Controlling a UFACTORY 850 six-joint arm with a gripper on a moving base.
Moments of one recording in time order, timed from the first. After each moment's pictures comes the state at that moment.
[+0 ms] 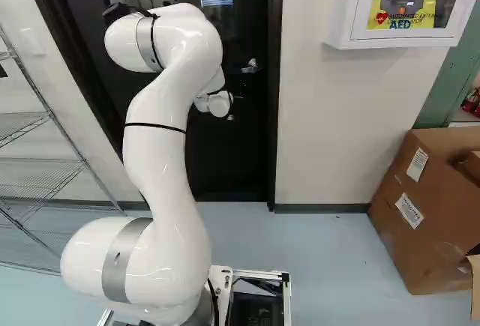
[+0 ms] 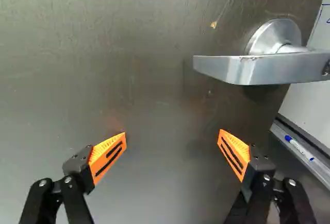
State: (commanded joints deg) arm 1.5 -45.1 -78.4 -0.9 52.5 0.0
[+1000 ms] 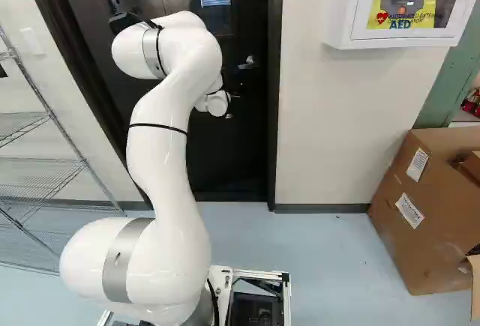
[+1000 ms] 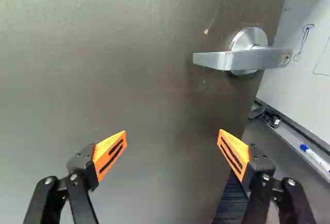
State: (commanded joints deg) arm 3.1 -46.3 -80.1 -0.9 52.5 0.0
